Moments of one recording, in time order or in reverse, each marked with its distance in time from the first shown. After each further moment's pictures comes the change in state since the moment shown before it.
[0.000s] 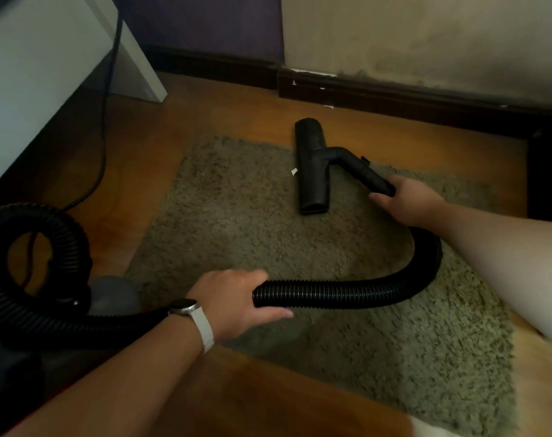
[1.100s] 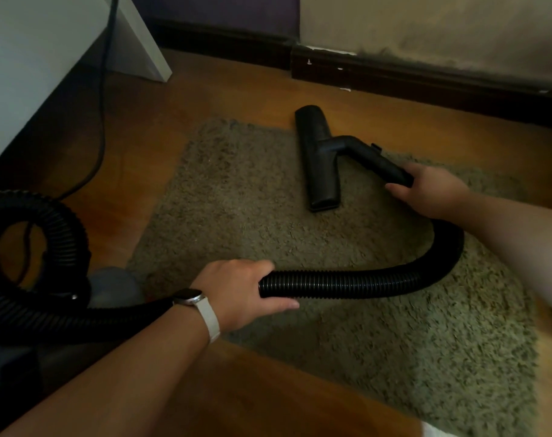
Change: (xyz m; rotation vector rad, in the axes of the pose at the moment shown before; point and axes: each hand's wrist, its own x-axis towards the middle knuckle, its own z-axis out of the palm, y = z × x) left_hand 0.010 -0.007 -0.001 0.022 -0.014 -0.039; right_hand 0.009 -0.002 -0.002 -0.099 0.025 -0.047
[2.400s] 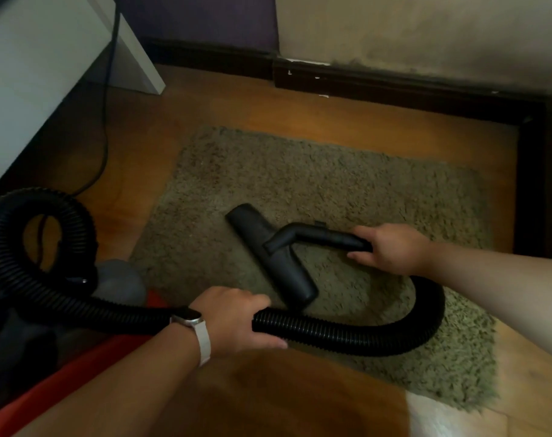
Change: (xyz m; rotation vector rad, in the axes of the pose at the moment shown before) left_hand -0.044 0.022 0.020 0.083 -0.207 0.157; right_hand -0.094 0.004 0.056 -0.291 -0.138 -0.429
